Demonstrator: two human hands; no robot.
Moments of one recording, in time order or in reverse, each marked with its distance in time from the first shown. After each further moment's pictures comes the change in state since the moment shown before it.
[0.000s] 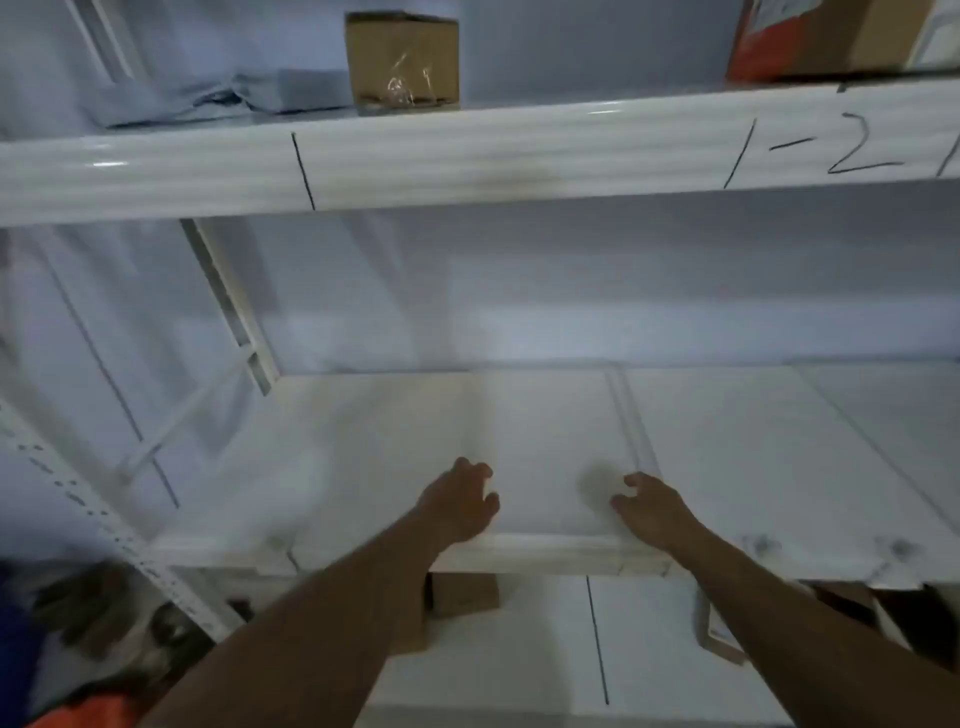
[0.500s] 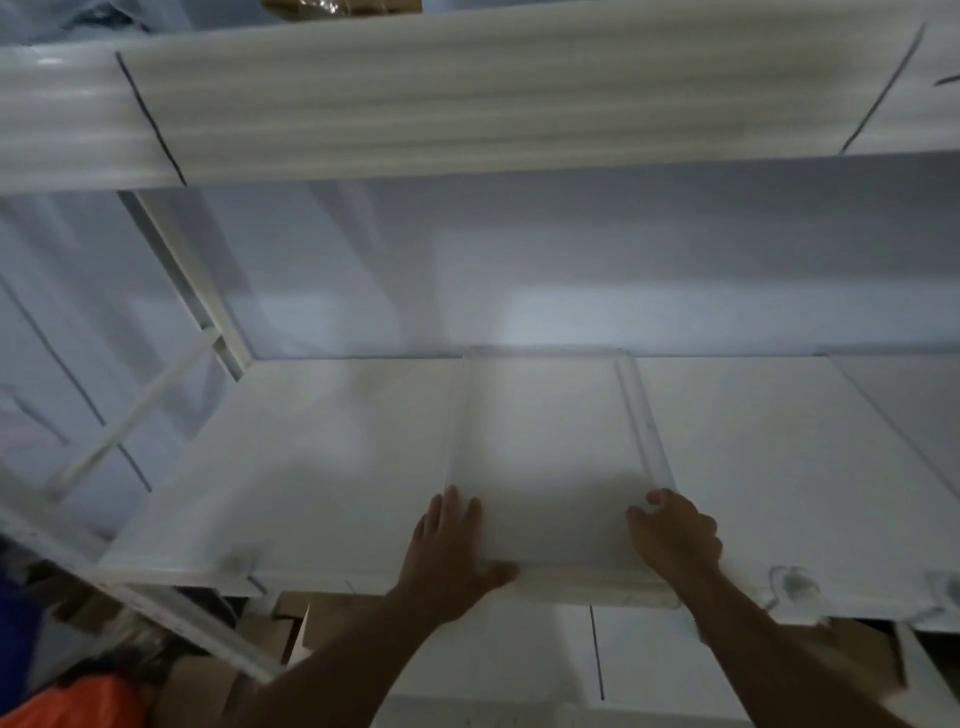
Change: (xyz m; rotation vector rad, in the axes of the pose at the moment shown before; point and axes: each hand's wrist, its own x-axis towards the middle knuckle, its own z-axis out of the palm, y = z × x) left_hand 0.015 -0.032 0.075 0.121 0.001 -0.031; right_hand 0.042 0.012 0.015 -0.078 0.223 0.226
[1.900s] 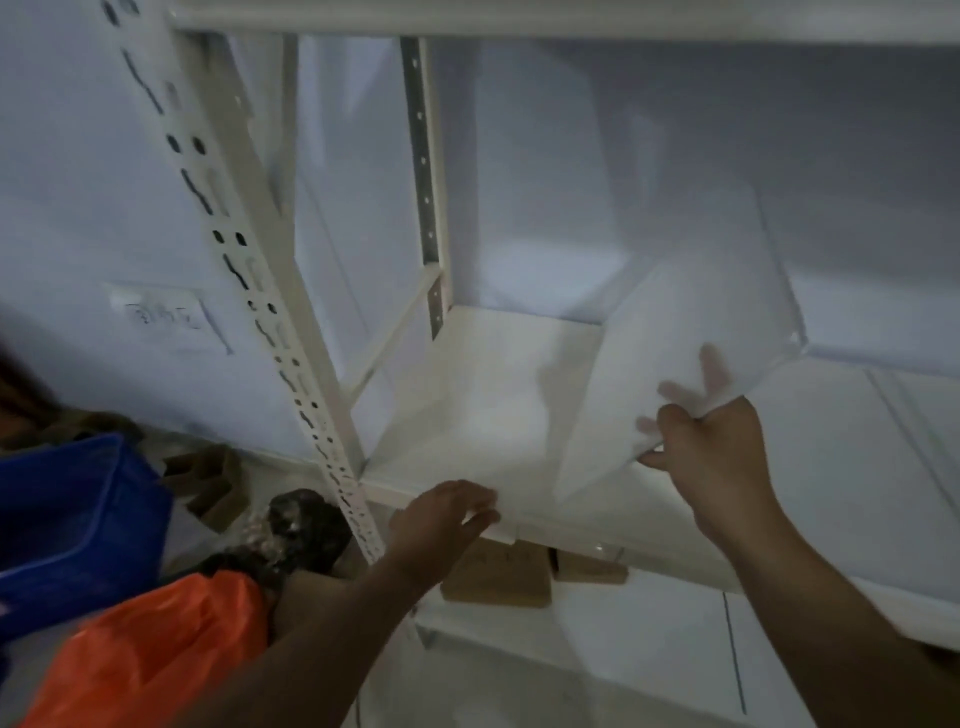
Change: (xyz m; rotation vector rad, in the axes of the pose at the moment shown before) left_hand -0.096 -0.297 -0.057 -0.369 0.271 0.007; right_hand -0.211 -0.261 0.109 0.812 -0.113 -0.365
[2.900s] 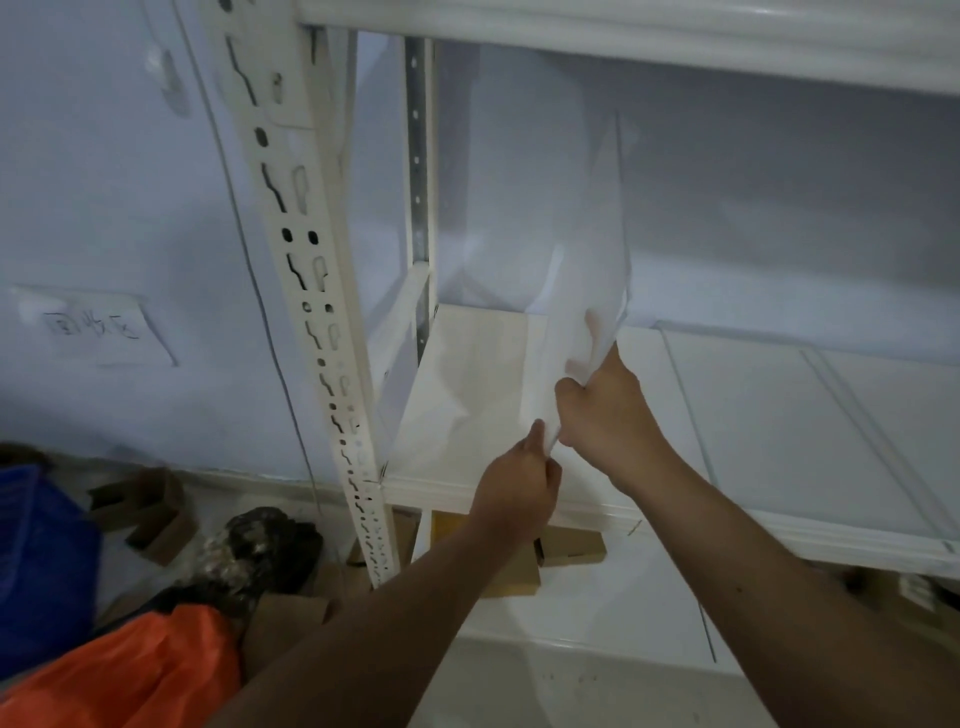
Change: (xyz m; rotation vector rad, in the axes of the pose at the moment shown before) left_hand 0.019 0.048 -0.019 -0.134 -0.020 0.065; right_hand -0.049 -0.048 0.107 -0.424 -0.127 -0.094
